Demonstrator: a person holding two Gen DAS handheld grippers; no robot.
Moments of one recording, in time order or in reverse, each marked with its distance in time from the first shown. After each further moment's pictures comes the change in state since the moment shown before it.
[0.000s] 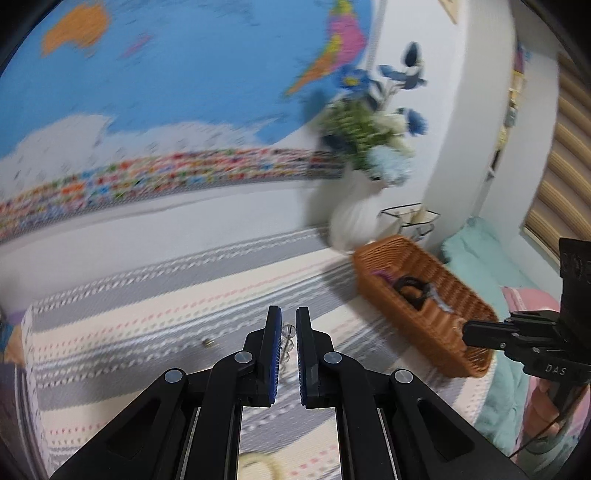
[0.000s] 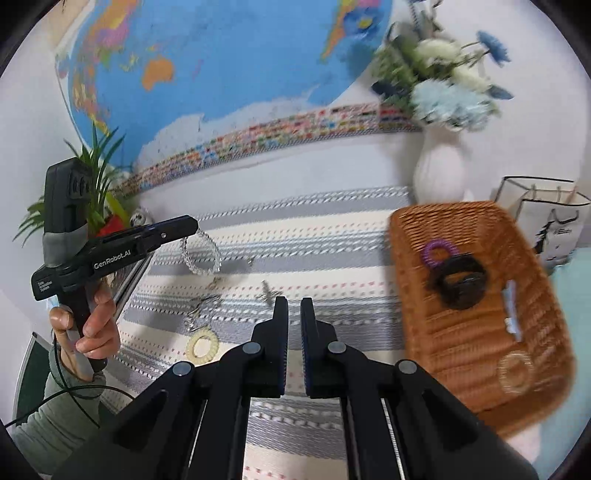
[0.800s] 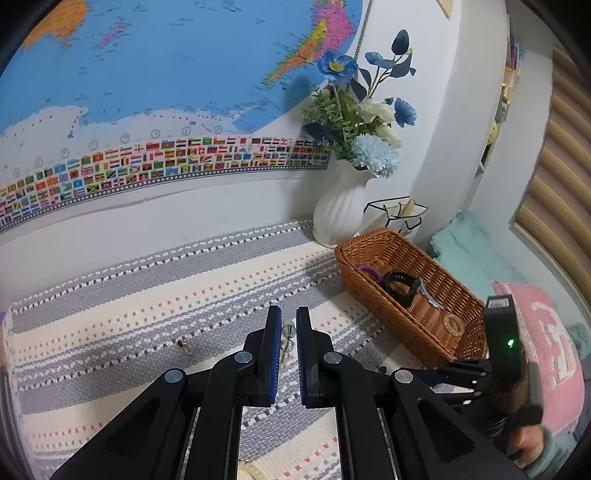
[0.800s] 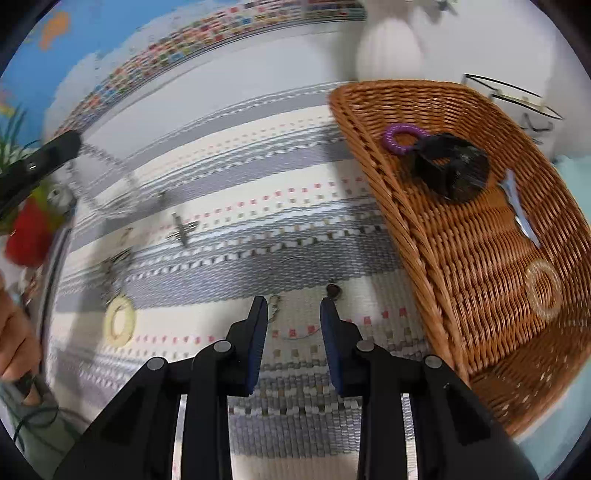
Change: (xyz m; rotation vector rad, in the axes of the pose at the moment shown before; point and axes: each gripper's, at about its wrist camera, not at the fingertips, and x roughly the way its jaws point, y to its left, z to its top) left arm 0.017 -0.001 -0.009 -0.011 0.025 -0.052; right arm 0.097 -0.023 -0.050 0.185 0.255 -0.243
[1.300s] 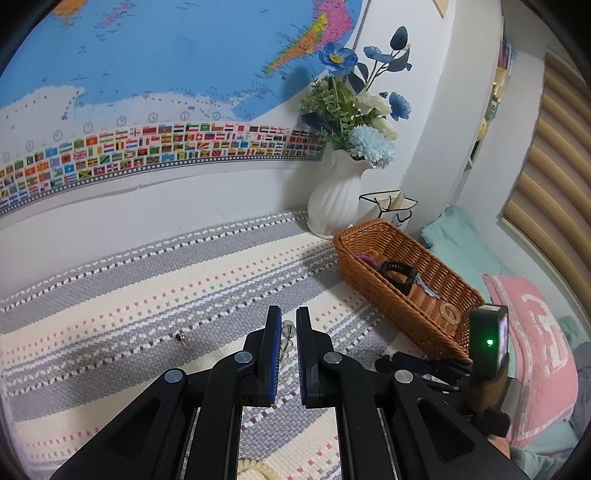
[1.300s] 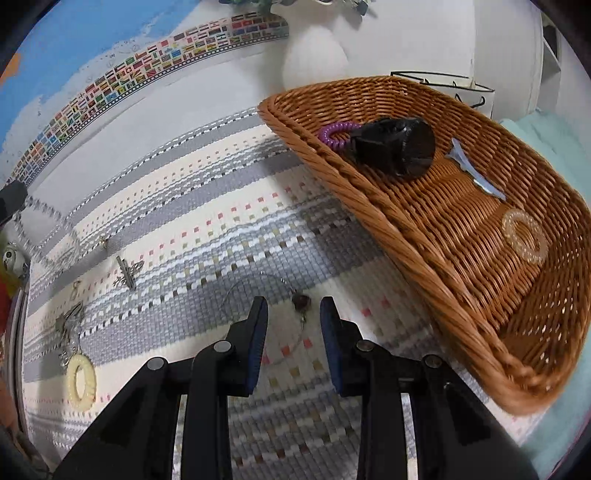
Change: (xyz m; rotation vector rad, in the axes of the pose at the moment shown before) left arm 0.006 0.018 -0.009 0.004 0.014 -0.061; right arm 0.025 -0.004 -0.015 0.181 -0.155 -0.170
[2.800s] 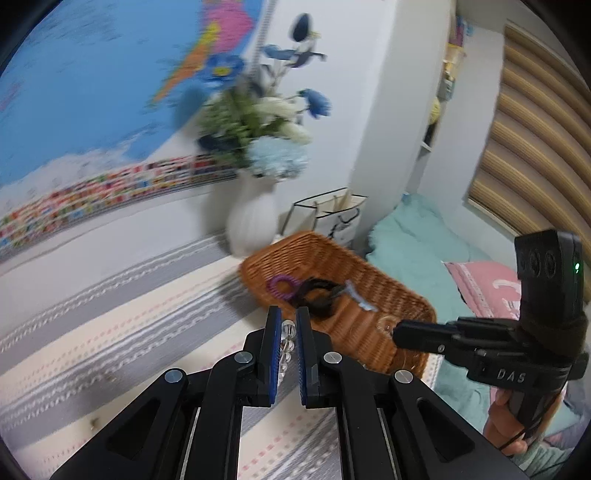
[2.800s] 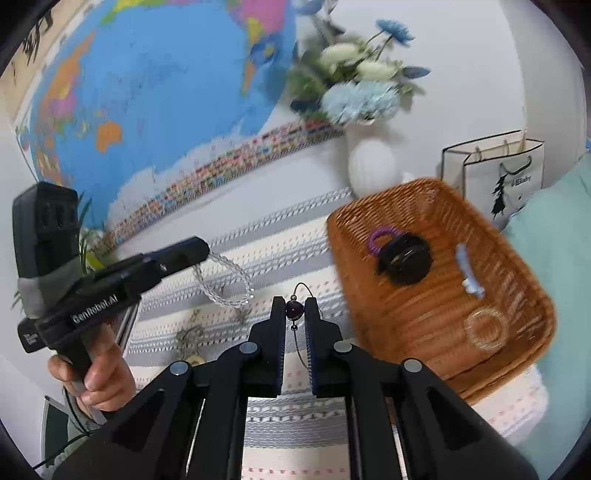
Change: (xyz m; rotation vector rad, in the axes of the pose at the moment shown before) left arm 0.012 -0.116 0.038 0.142 0.011 -0.103; right arm -0.138 -0.063 0.052 -0.060 -0.148 0.401
